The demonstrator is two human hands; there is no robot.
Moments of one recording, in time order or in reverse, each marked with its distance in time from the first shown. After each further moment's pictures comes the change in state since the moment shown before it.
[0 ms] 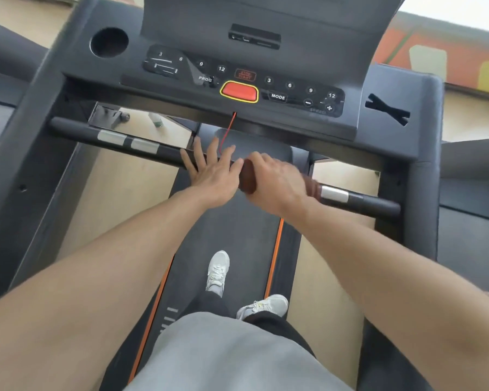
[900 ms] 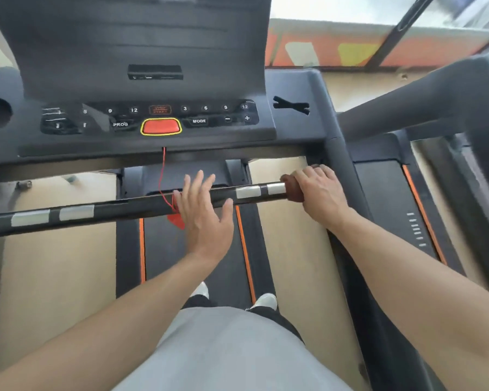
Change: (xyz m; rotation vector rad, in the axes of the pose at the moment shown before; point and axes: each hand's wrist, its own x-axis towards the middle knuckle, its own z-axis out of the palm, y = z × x) left_hand -0.040 0.026 0.046 -0.481 0.347 0.496; right_hand -0.118 0.128 -0.013 -0.340 0.074 0.496
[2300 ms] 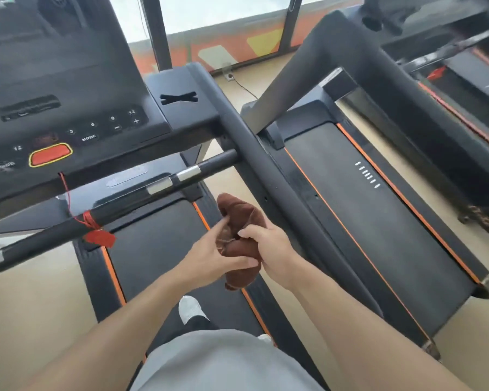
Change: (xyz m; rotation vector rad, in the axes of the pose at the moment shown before) left_hand -0.096 0.101 0.007 -0.155 -1.128 -0.106; right_hand -0.210 -0.066 -0.079 1.983 -0.034 0.732
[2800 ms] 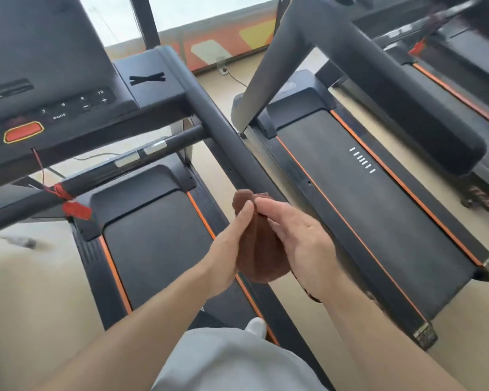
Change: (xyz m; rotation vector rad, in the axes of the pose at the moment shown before) left_hand -0.040 0.058 0.139 -0.795 -0.085 -0.064; right_hand -0.114 0.020 -0.109 0.142 -0.064 -0.352
